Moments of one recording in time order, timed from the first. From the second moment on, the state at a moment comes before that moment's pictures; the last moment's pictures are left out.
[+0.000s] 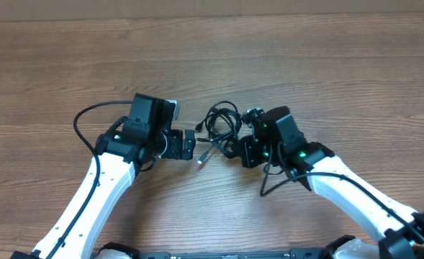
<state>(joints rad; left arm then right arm) -0.30 1.33 0.96 -0.72 0.18 -0.20 0.51 1.42 0.76 -0.24 -0.37 0.24</state>
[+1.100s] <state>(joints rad) -0.29 1.16 0.96 -0.77 0.47 -0.20 0.50 1.38 0.76 -0.21 -0.17 -0.19</state>
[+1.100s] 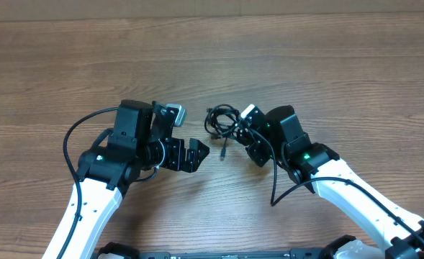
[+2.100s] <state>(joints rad) -0.29 1.24 0.96 -0.54 0.43 -0.42 0.50 1.34 0.80 -0.23 -0.44 0.25</state>
